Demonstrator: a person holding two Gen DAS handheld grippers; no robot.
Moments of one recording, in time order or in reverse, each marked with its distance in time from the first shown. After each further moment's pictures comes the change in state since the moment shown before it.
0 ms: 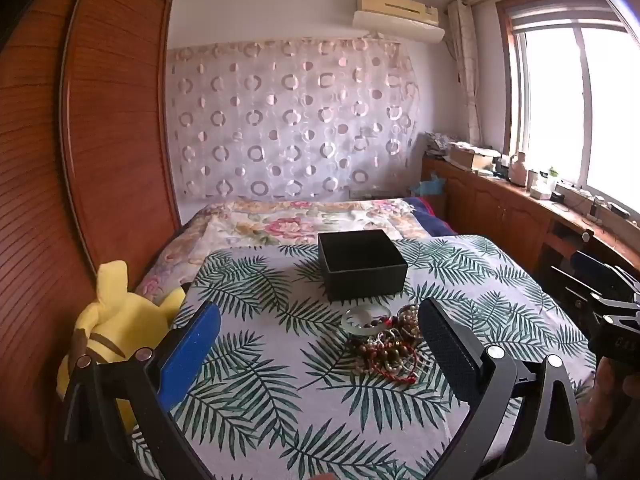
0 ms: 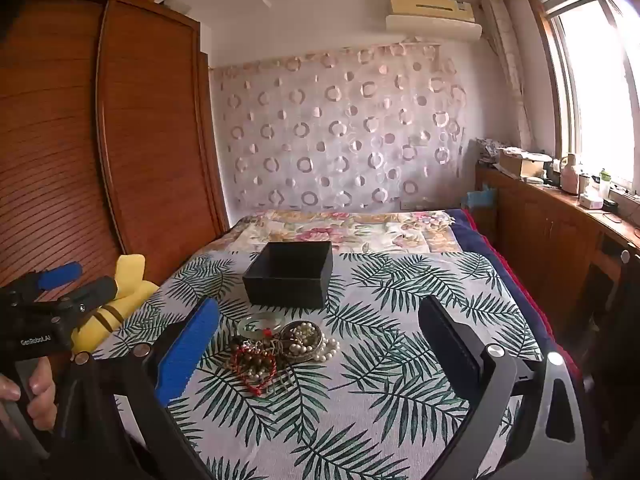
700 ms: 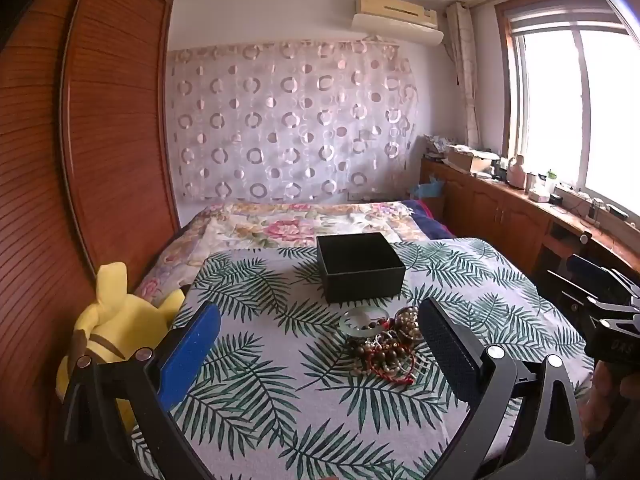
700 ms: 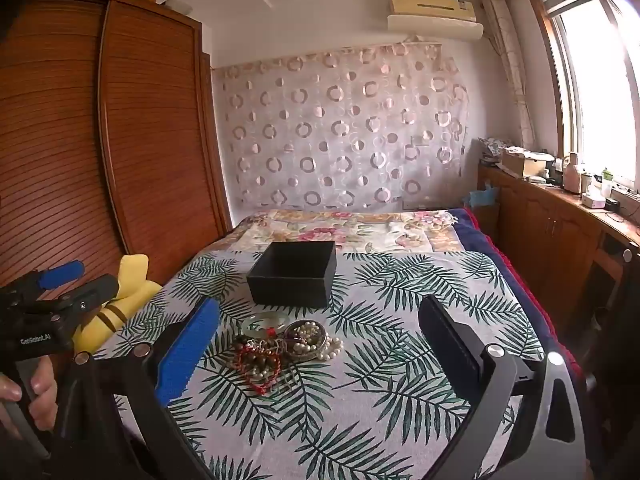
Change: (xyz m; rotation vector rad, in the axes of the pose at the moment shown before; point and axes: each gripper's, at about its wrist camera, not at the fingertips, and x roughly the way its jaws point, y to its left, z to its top) left arm 0.000 0.000 0.000 -0.002 -0.010 0.000; right arm 0.000 0.001 -0.001 0.001 -0.002 0.001
